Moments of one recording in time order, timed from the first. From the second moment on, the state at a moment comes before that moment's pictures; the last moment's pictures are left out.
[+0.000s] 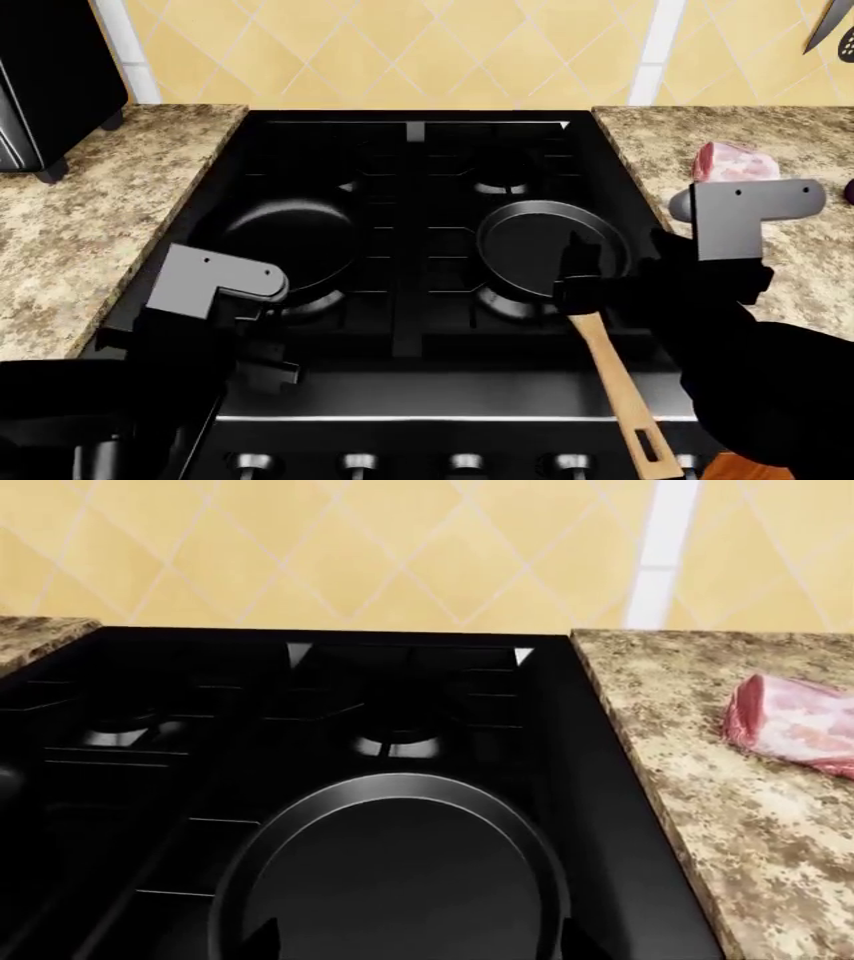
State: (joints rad) left arm -0.70 -0.75 0.39 0.40 -1.48 -1.15 -0.94; right arm 0.66 0.59 -0.08 -0.48 1.23 1.11 0.70
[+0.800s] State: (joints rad) left arm -0.71 -0.80 0.14 0.67 -1.66 -0.98 -1.00; right arm 0.67 0.60 -0.08 -0.53 1.25 1.10 0.72
